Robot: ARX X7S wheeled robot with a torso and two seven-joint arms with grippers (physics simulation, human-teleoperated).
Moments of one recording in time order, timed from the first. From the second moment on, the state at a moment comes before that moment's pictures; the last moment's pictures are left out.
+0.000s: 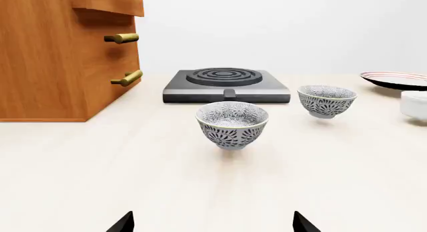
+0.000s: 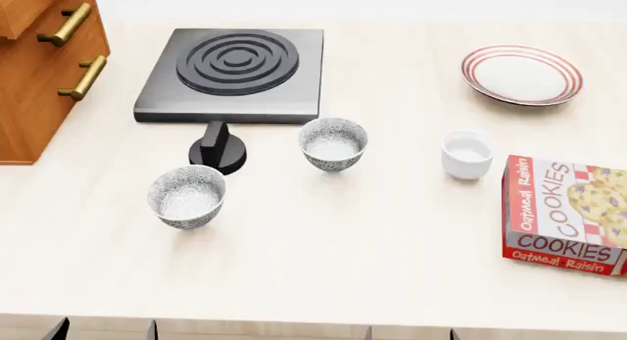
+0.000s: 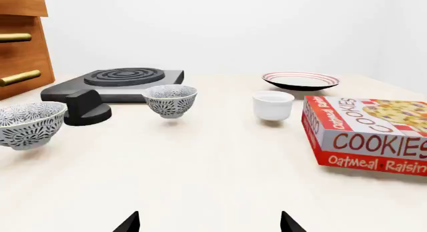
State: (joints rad) left arm 0.00 0.00 0.00 0.00 0.00 0.00 0.00; right arm 0.00 0.00 0.00 0.00 0.00 0.00 0.00
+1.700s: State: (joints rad) left arm 0.05 -0.18 0.12 0.40 -0.07 -0.21 -0.16; right arm -0.01 0.17 -0.14 -0.47 0.06 0.33 0.16
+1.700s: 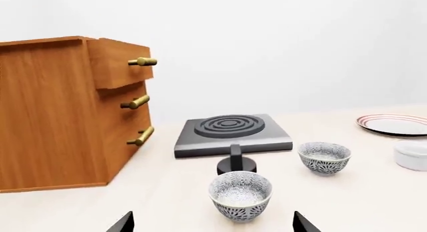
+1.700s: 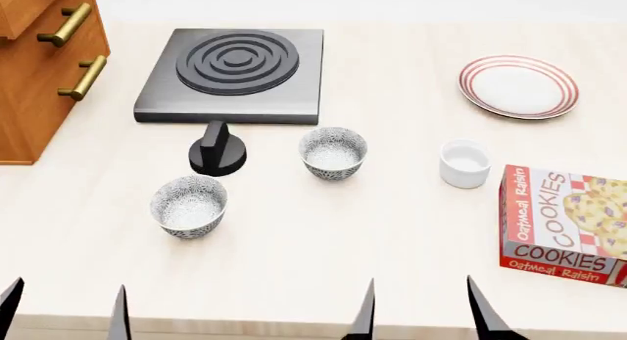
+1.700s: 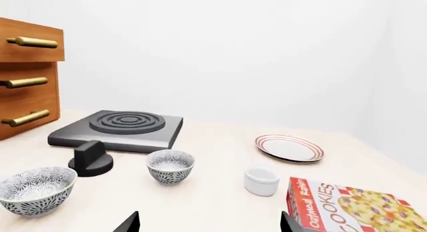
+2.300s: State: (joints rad) left arm 0.03 -0.25 0.08 0.71 -0.15 -0.44 -0.18; right arm 0.04 0.21 -0.15 -0.76 0.08 0.58 0.19
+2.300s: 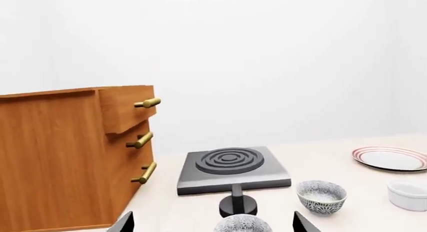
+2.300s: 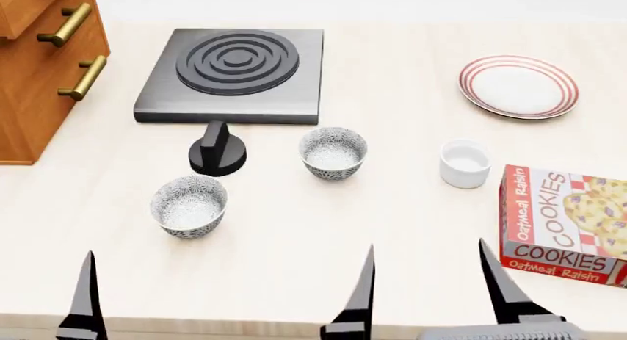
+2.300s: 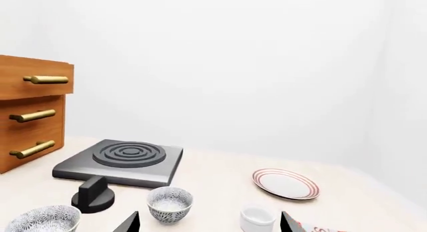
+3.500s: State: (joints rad) left arm 0.02 -0.29 0.05 0.88 -0.22 -0.52 -0.23; right arm 0.04 0.24 -0.14 -0.91 0.10 0.60 0.24
